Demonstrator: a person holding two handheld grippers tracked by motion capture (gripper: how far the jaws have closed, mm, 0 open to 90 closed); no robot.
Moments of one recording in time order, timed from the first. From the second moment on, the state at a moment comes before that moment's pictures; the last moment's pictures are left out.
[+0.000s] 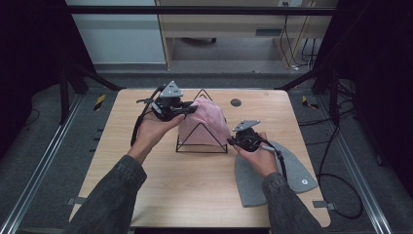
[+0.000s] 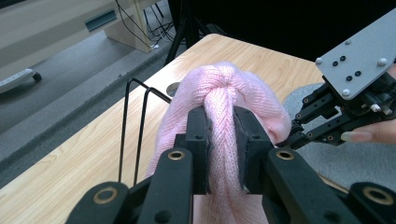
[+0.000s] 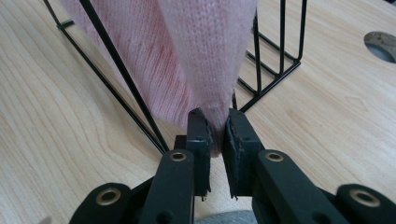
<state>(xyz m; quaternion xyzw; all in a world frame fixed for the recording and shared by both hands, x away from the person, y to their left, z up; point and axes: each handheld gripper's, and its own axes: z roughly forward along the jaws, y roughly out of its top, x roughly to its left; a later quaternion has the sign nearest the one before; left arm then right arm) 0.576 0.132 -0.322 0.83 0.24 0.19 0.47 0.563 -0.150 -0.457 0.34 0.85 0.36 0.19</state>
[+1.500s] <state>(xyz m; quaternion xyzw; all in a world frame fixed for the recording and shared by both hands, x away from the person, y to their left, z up) 0.575 0.122 -0.332 0.83 0.24 0.17 0.47 0.560 -0.155 -0.468 0.36 0.85 0.34 0.18</state>
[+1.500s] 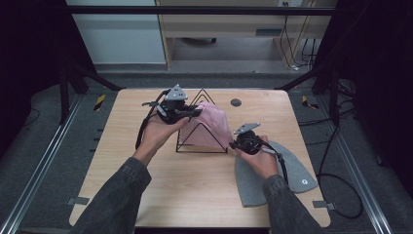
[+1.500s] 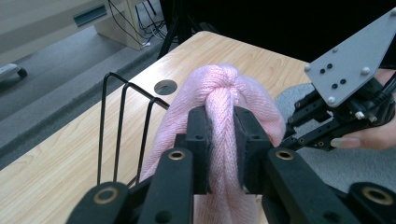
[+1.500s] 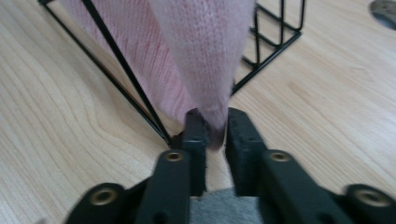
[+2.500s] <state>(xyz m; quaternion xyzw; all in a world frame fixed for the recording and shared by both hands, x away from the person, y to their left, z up) 0.487 0.192 -0.392 0.82 0.29 0.19 0.45 0.551 -0.281 -0.447 0.49 0.80 0.28 0.19</state>
